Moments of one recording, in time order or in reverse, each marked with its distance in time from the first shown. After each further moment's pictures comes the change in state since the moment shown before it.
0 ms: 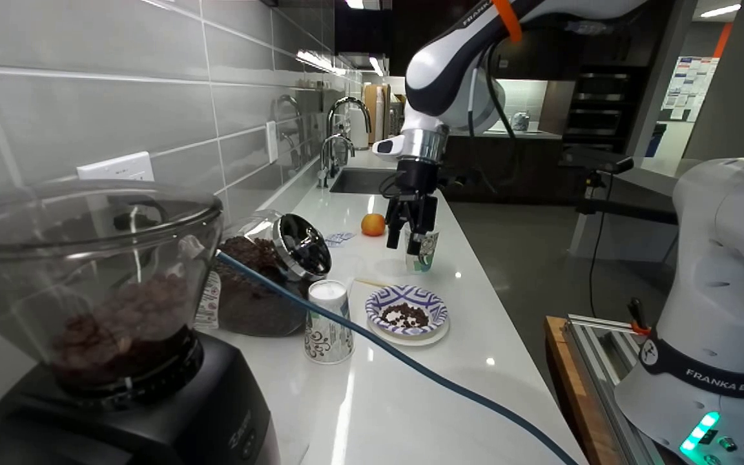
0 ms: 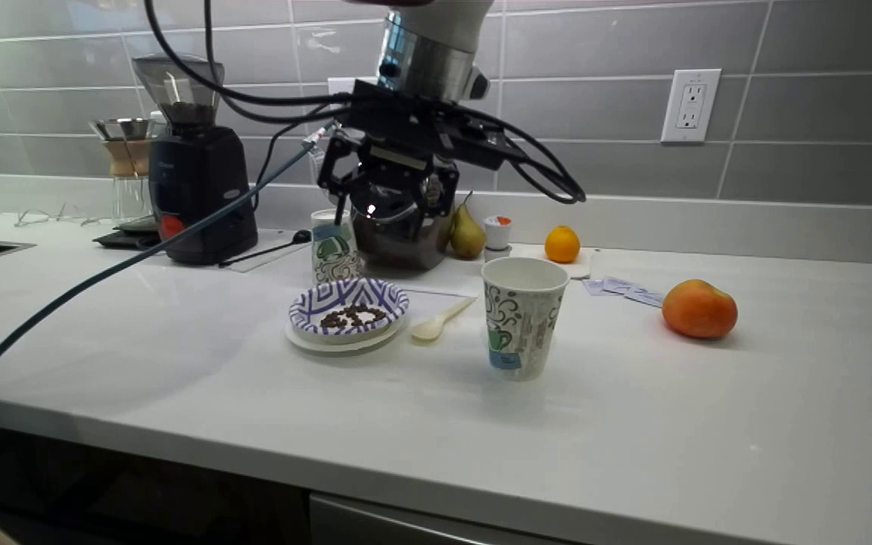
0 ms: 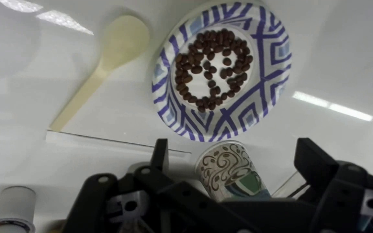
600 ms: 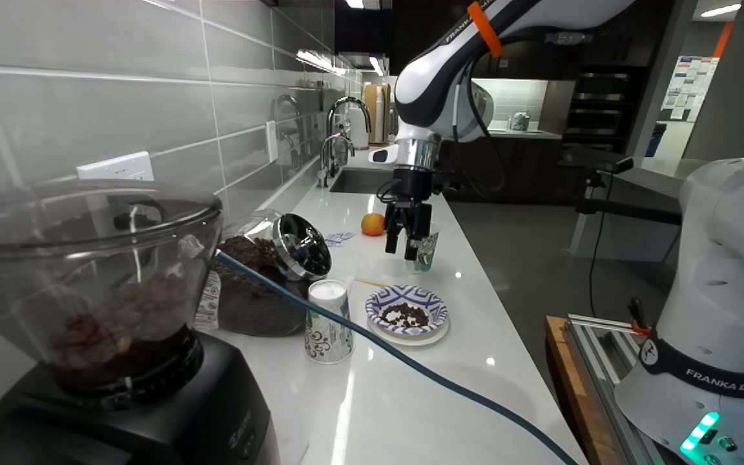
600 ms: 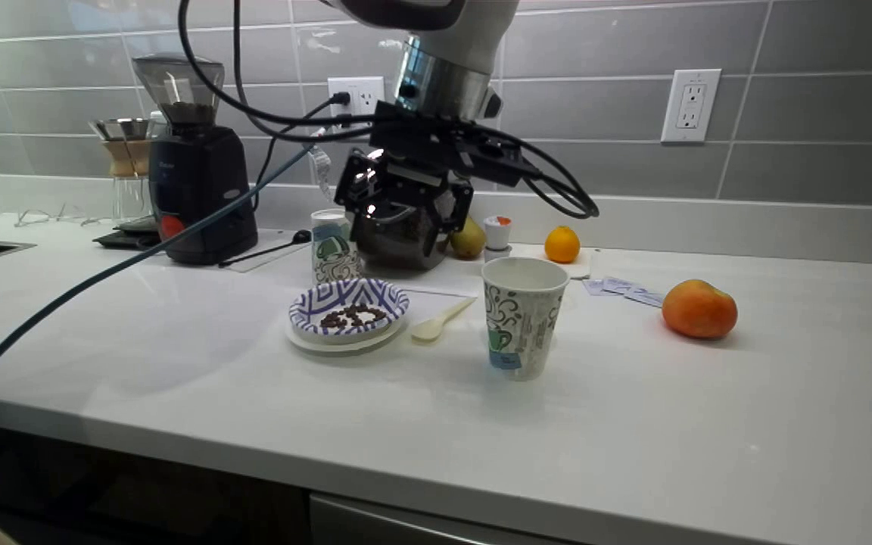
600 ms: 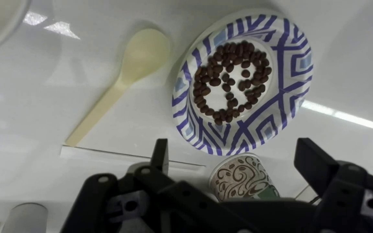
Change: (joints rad) arm -0.093 0.074 0.077 0.036 0.000 0.003 -0.020
